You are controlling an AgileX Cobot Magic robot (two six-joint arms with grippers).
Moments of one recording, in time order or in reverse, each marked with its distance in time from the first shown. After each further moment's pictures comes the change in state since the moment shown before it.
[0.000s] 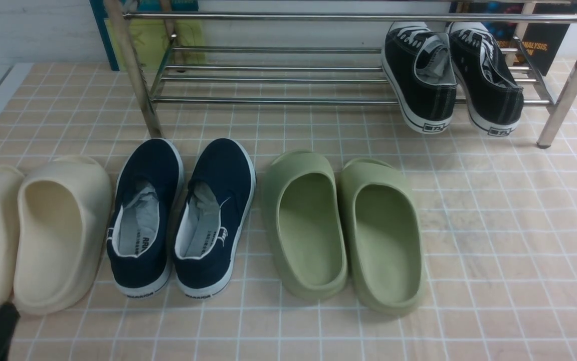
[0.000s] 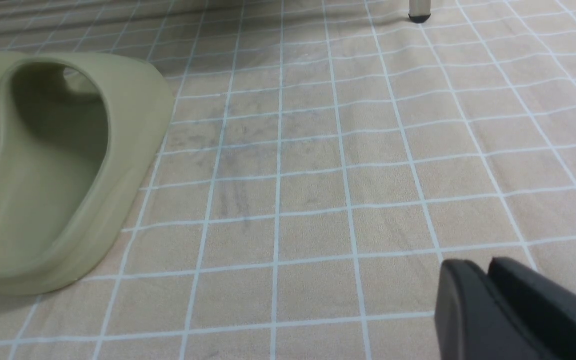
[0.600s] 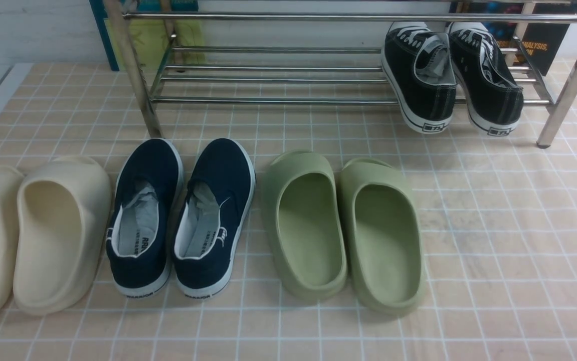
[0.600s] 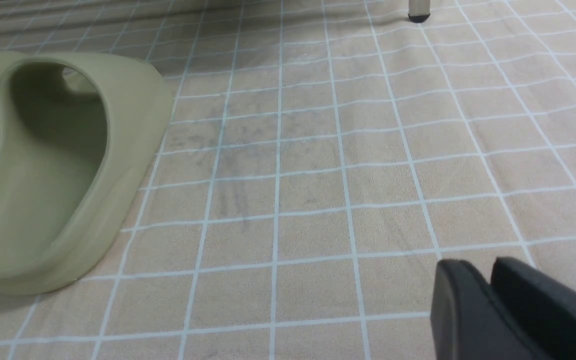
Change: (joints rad) right arm 0.000 0.000 0.000 0.001 0.000 0.000; left arm 0.000 0.000 -0.045 -0.142 -0.677 -0.207
